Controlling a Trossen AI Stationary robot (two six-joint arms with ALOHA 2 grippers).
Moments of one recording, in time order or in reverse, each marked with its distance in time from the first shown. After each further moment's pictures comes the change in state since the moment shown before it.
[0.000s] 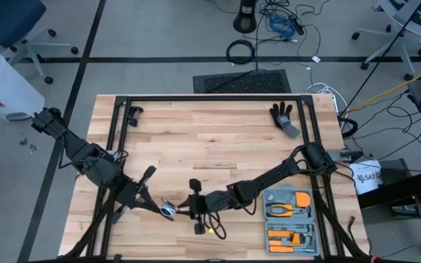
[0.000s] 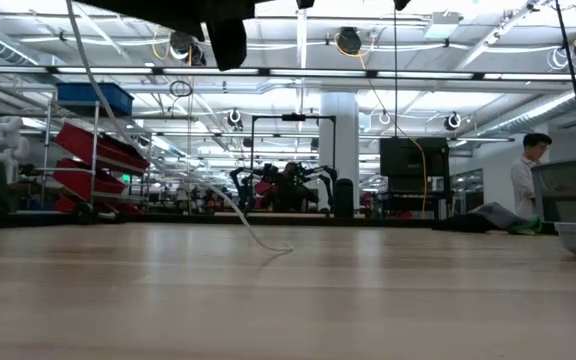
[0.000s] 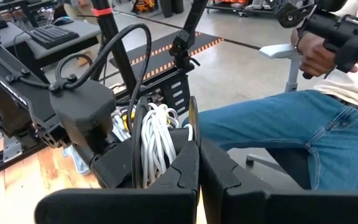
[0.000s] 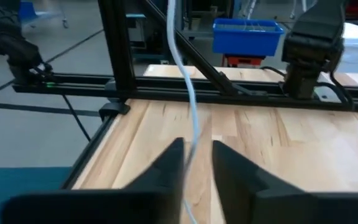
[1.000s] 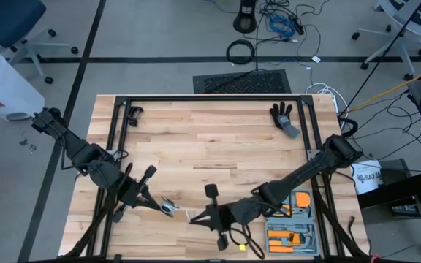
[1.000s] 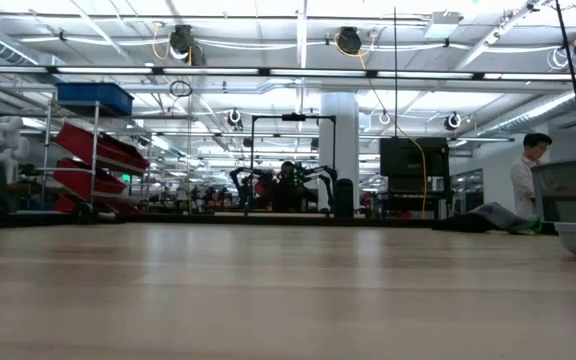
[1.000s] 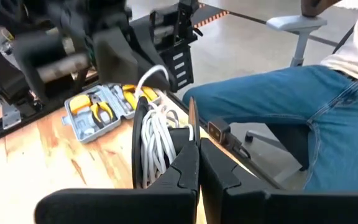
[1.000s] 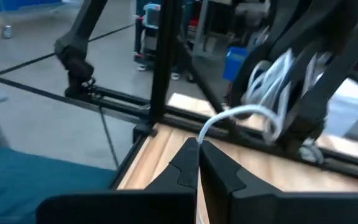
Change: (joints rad) left arm 0.000 0.001 -0.006 -0.108 -0.027 -0.037; right arm 0.146 -0.280 0.036 -0.288 0.090 -0.175
